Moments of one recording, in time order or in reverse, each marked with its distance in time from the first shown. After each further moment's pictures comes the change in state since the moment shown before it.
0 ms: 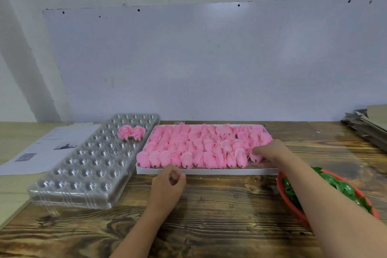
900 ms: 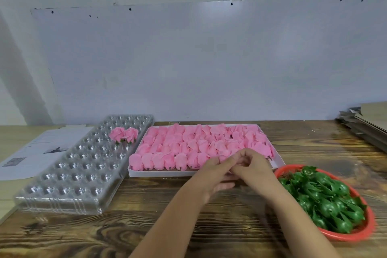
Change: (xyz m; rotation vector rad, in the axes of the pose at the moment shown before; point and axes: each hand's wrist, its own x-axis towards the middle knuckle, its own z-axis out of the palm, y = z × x) left_hand 0.022 0.098 0.080 -0.691 -0.637 -0.487; right_hand -0.071 0.027 0.037 0.250 -0.120 -0.491
